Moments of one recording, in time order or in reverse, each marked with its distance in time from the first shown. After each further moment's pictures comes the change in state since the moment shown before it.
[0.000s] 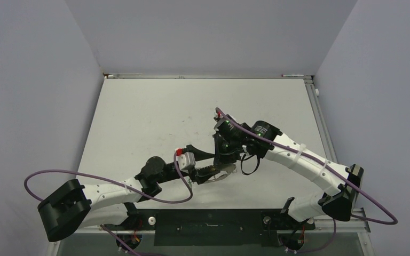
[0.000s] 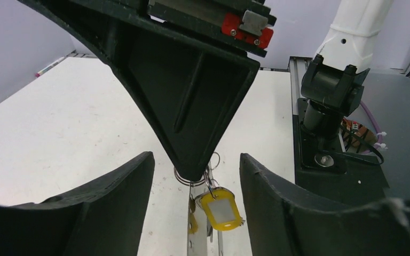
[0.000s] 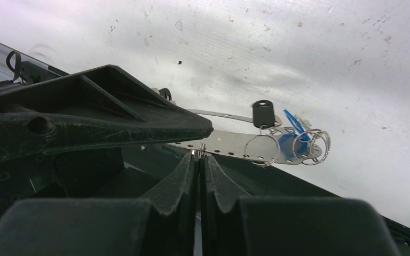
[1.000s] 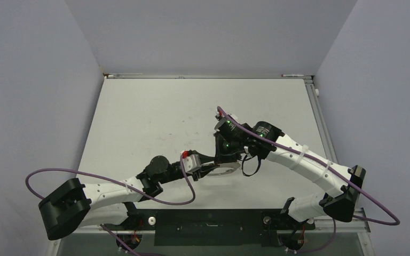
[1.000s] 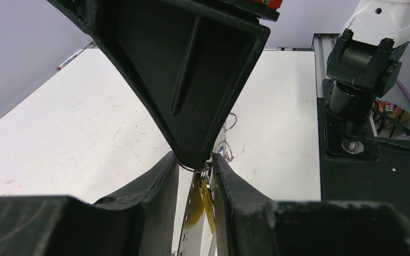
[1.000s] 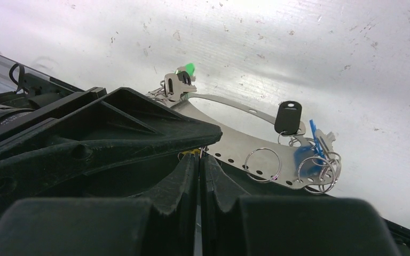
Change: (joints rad) left arm -0.029 0.010 0.029 -0.082 -0.065 0.117; right arm 0.027 -0.014 0.011 -0.001 0.057 0.025
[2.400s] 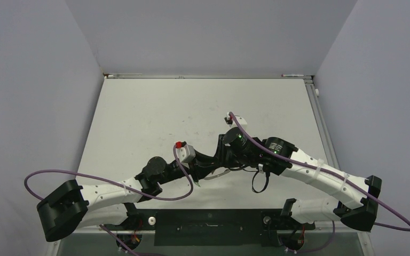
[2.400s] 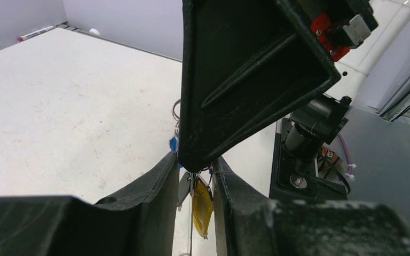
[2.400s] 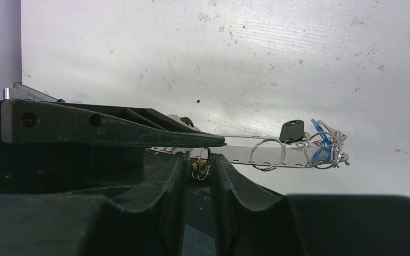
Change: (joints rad) left arm -0.003 -0.026 -0.004 0.033 -0.043 -0.301; right arm 0.098 -0.171 -0.164 0.182 0.179 0.116
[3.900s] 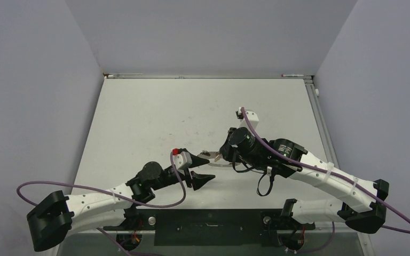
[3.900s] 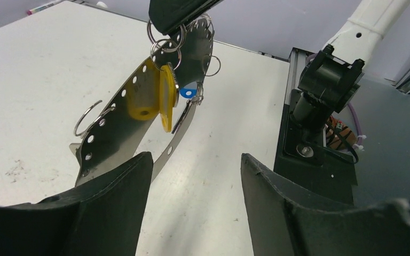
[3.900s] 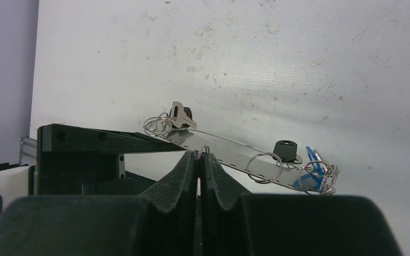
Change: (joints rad) left arm -0.020 -0.200 -0.068 -0.216 -0.041 0.061; right arm 0.021 -0.053 0.023 0.000 0.211 0.034
